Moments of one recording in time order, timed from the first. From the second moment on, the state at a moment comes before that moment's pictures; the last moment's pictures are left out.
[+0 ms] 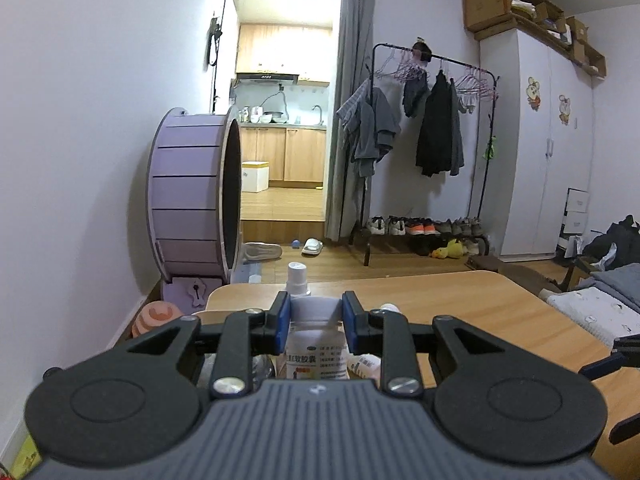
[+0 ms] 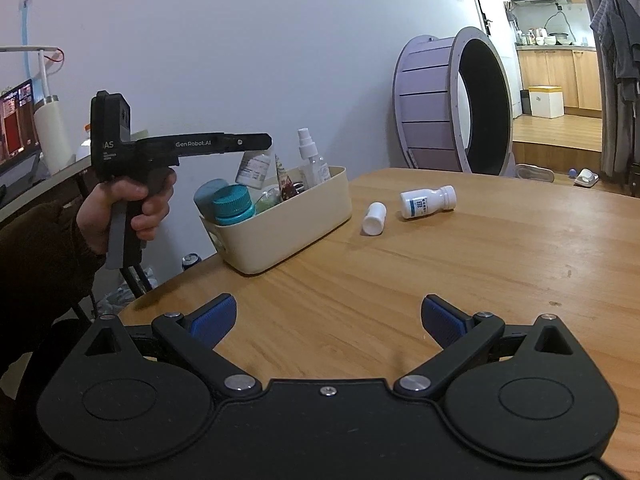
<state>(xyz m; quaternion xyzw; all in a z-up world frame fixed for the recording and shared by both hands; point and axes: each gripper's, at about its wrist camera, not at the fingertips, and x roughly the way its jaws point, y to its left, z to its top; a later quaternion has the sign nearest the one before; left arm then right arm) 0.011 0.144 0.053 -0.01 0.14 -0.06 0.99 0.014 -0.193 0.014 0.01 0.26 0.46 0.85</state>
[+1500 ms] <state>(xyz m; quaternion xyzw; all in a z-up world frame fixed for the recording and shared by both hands) -0.079 0.137 0.059 -0.08 0.22 -0.08 0.97 0.126 -0.078 0.018 -0.04 0.29 0.42 0.86</state>
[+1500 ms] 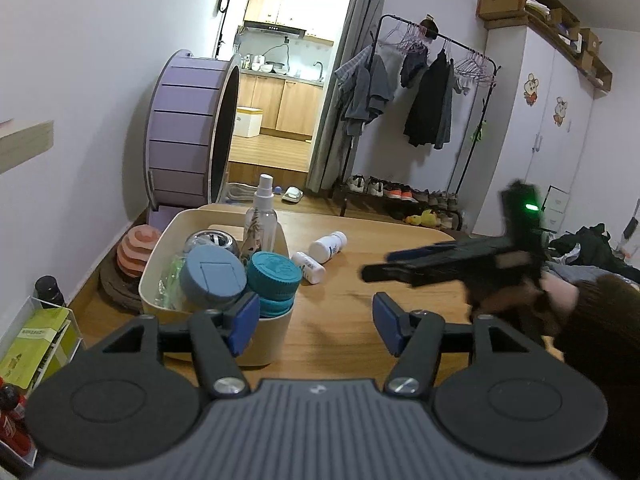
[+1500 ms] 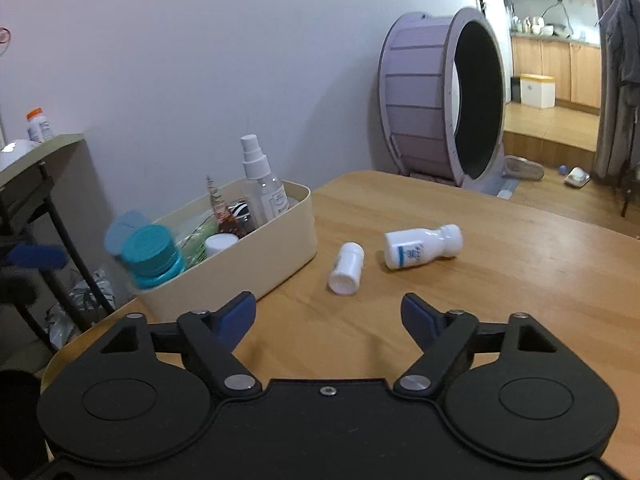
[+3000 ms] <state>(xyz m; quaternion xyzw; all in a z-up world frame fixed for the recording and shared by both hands) -0.105 0.157 0.067 -0.11 0.20 -0.07 0.97 0.105 -0.014 0.081 0.00 0.25 0.52 0.82</state>
